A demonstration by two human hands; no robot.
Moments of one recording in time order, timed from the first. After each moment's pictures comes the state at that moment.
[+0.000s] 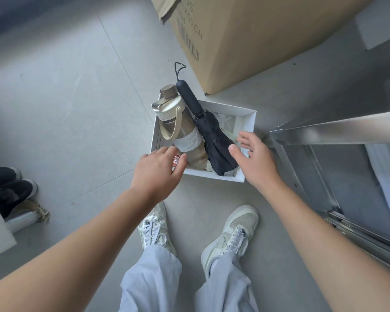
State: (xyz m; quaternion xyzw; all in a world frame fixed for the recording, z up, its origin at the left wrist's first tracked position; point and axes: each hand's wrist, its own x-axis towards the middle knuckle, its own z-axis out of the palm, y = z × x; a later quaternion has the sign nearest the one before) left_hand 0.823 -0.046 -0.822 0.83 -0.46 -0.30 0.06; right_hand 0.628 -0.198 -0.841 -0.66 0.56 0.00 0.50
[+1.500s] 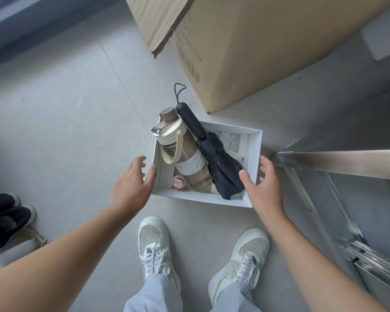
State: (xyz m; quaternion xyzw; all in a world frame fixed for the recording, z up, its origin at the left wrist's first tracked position) left_hand 0.883 -0.025 -0.898 0.89 -0.27 -0.34 0.12; right_hand 0.615 -0.191 -0.894 -0.60 0.66 -0.04 0.46
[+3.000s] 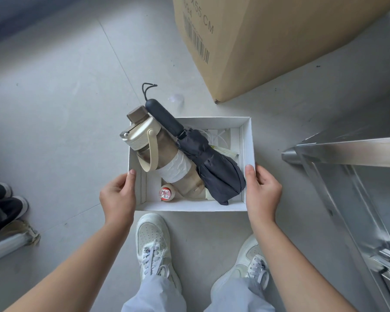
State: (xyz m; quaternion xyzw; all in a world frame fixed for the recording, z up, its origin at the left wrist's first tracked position) left_hand 0.862 0.026 -0.930 0.88 -0.01 -0.27 0.39; right_hand 0.639 -0.152 -0.931 -0.55 0.68 -0.19 0.44
